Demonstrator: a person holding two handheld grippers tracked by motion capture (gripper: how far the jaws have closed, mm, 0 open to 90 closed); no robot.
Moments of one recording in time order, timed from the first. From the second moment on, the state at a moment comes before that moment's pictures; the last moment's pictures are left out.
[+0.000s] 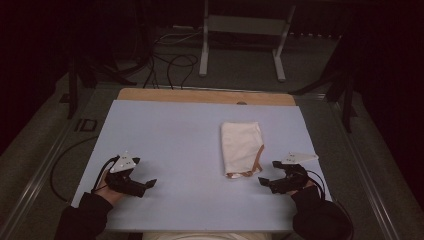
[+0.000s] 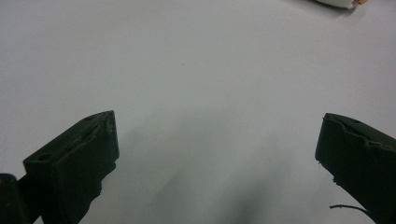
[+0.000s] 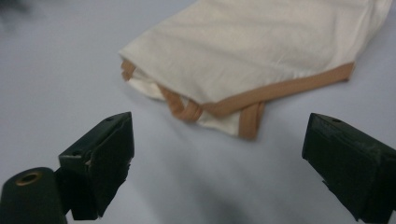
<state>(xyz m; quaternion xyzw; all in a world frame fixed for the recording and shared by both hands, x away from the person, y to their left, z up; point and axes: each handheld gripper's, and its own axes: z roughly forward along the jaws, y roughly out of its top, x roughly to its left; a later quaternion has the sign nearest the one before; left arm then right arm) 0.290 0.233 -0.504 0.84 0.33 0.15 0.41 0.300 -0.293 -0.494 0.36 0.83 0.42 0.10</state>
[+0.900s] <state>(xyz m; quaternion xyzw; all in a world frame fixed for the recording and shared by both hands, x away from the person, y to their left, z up) 0.287 0.234 -0.506 0.84 0.33 0.15 0.41 0.288 -0.297 -0.516 0.37 0.82 0.42 0.11</state>
